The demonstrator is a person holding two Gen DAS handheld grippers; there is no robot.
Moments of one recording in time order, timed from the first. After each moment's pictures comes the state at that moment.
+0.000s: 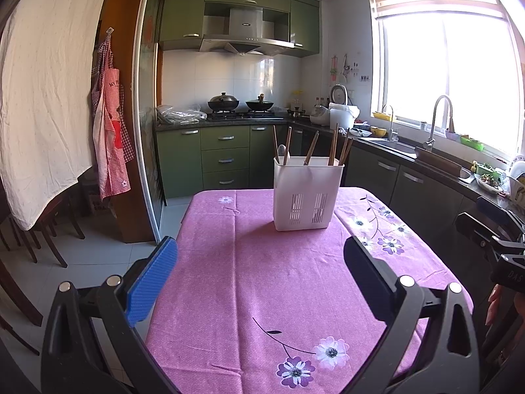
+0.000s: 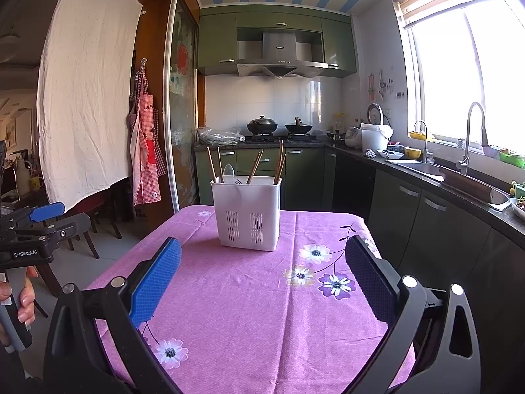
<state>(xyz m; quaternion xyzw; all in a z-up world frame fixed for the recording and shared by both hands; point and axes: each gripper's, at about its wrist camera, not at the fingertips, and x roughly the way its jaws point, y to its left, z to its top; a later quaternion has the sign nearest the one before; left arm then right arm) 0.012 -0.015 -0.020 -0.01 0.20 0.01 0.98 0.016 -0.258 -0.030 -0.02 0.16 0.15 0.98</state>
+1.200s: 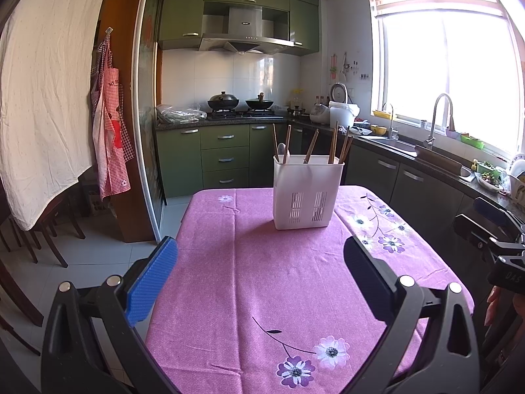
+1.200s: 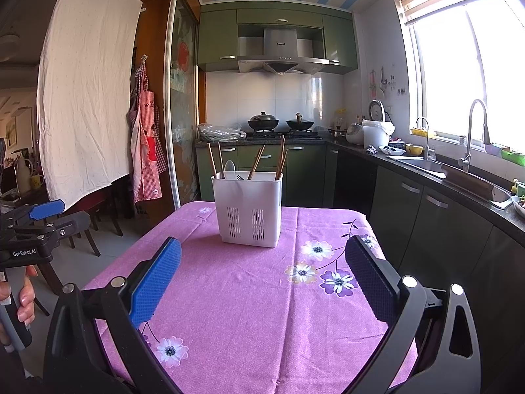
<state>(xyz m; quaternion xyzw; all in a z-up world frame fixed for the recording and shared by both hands) 0.013 -0.015 -0.021 -0.01 0.20 0.01 0.98 0.020 -0.258 -0.036 -0.02 0.16 0.15 0.97</state>
